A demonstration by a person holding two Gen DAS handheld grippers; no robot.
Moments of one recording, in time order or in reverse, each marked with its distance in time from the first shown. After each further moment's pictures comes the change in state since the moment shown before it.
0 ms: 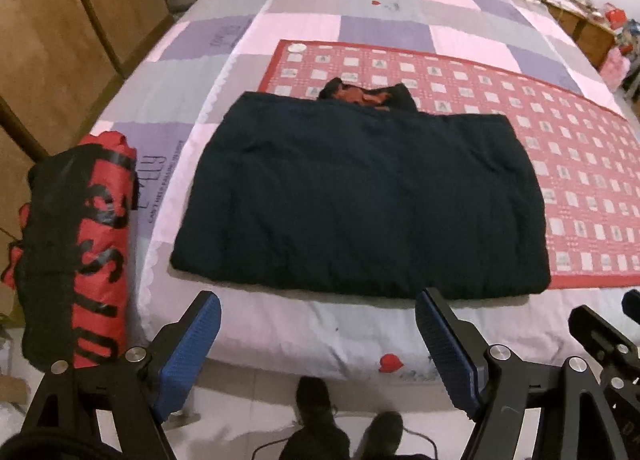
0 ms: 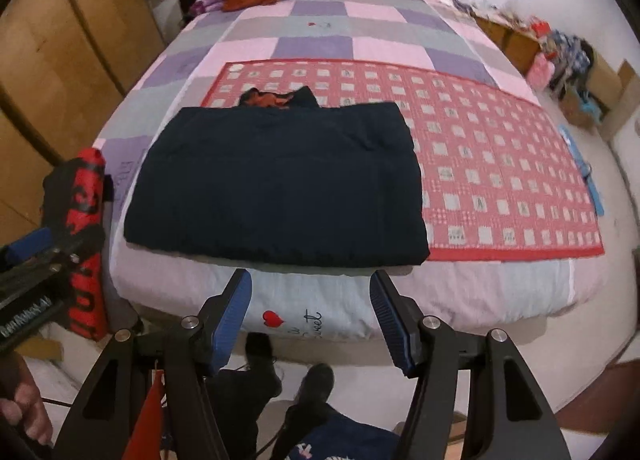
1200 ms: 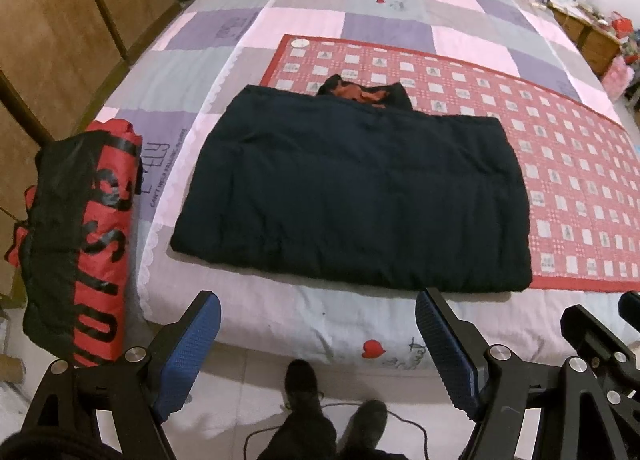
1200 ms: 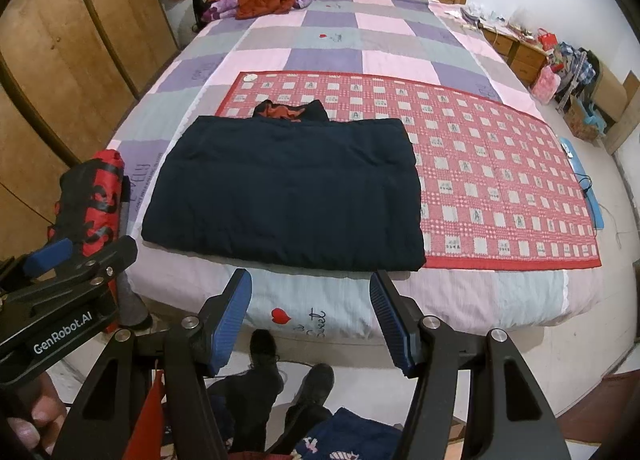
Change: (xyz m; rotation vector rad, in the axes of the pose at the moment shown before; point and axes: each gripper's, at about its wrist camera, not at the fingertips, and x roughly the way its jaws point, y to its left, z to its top) left arm -0.023 -0.007 0.000 -0.038 0.027 -0.009; right arm -0.042 0.002 0.003 -0.018 -0.019 0.018
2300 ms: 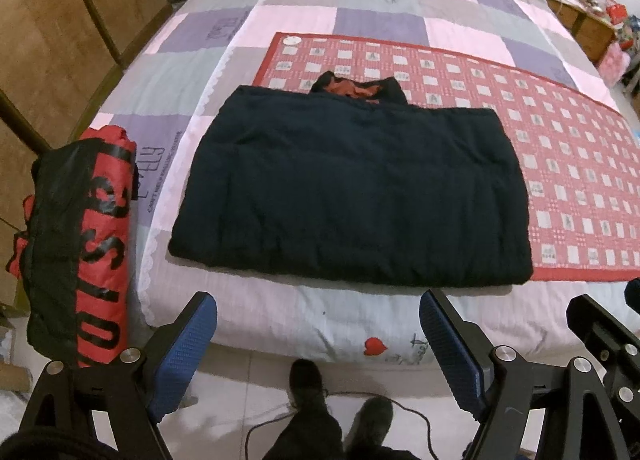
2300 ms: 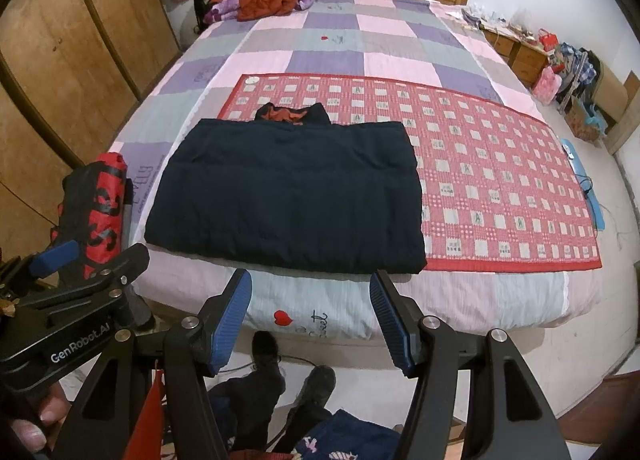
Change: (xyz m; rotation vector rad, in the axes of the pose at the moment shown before) left arm 0.001 -0.004 -0.005 0.041 0.007 0.001; right arm -0.009 0.009 0.003 0.001 -0.003 0.001
